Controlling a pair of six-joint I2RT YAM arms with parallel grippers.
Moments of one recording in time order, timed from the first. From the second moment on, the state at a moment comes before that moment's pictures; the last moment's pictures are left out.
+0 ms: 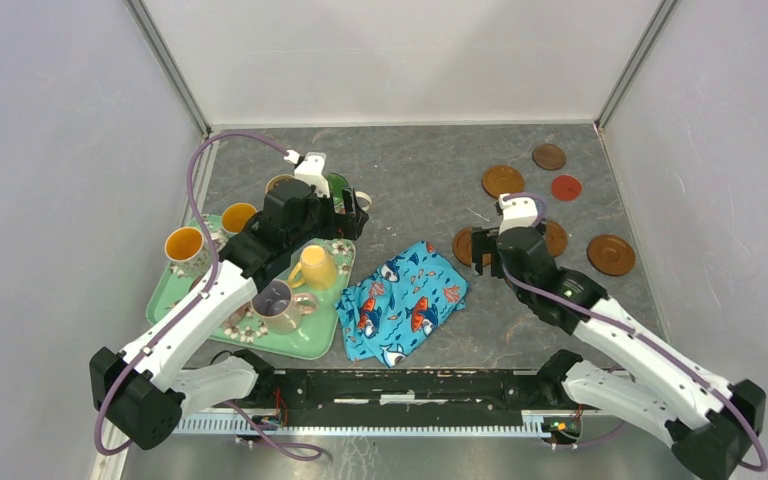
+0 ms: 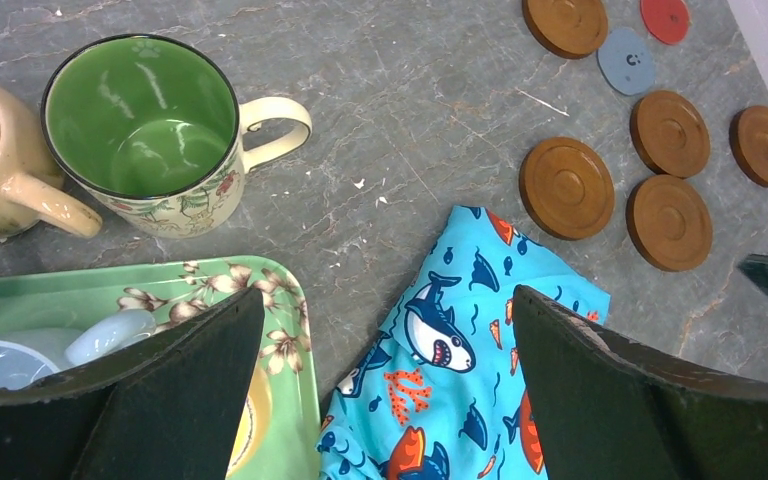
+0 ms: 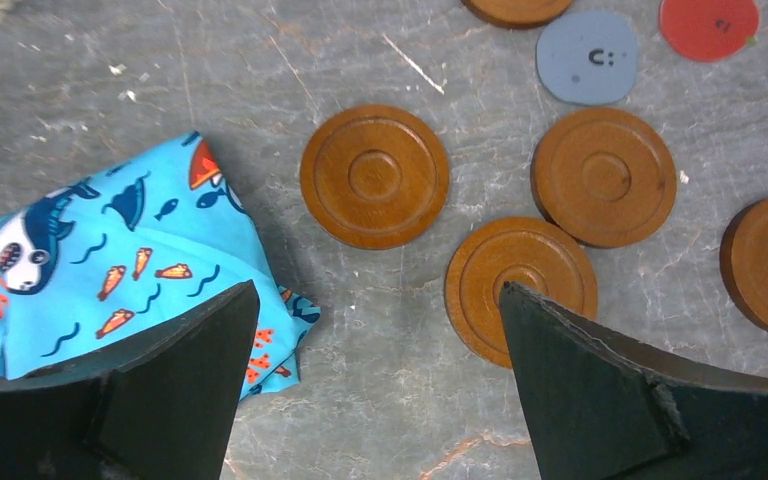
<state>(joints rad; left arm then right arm) -0.56 1.09 0.97 -0.33 -0.07 -0.34 0.72 0.84 0.74 -0.49 0.52 0.30</state>
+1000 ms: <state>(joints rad) -0.56 1.08 0.94 -0.27 0.04 -0.34 0.23 1.47 0.90 -0.10 0.23 0.28</state>
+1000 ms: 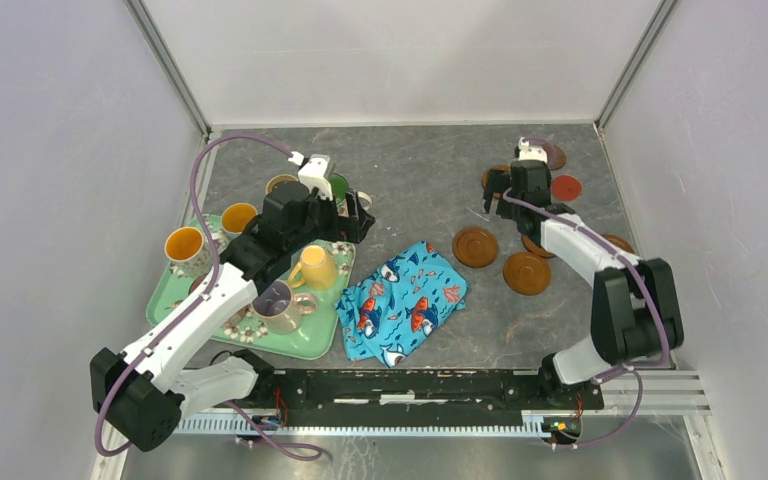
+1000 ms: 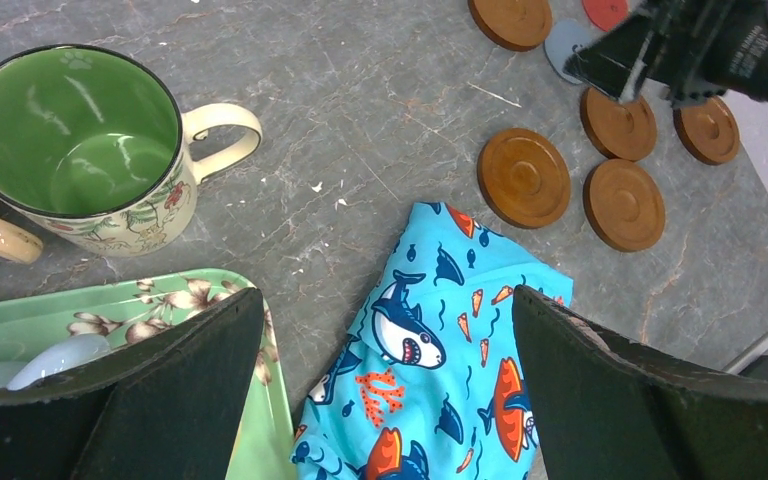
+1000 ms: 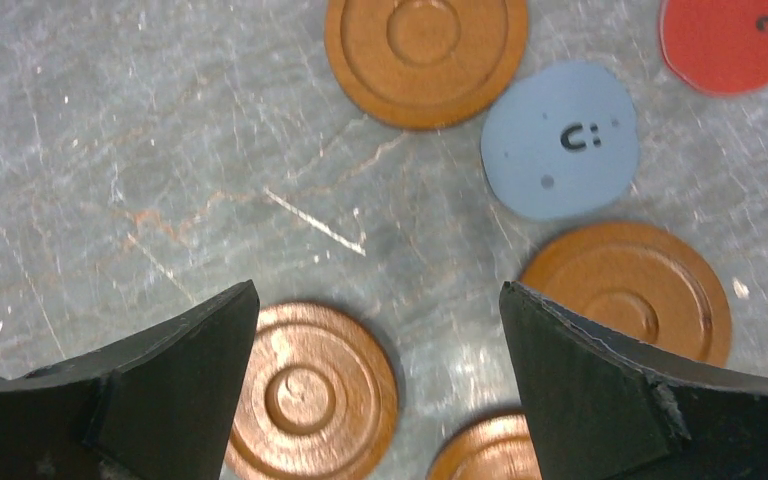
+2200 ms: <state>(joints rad) -0.56 1.05 0.93 -0.23 0.07 -0.34 0.07 2.03 1.34 -0.08 0.06 0.30</state>
